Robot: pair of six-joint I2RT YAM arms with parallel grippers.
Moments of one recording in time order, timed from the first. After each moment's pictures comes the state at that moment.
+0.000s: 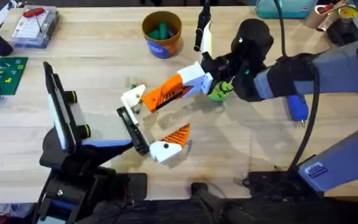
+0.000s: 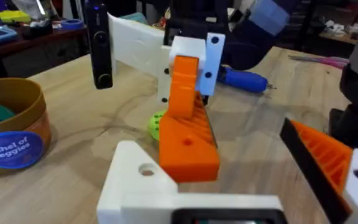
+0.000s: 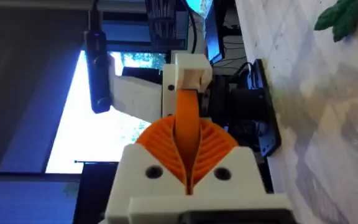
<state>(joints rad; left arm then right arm) -0.22 0.00 0.01 -0.07 0.82 -0.01 0.46 1.82 0.73 1.11 -1.50 1.51</state>
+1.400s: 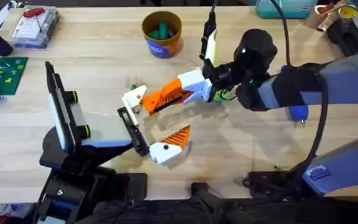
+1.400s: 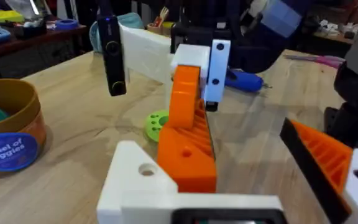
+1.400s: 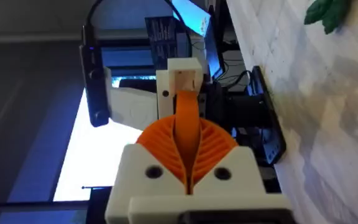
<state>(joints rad) -0.22 0.00 0.01 -0.07 0.85 -0.01 0.48 1.76 0.63 1.11 -1.38 1.54</state>
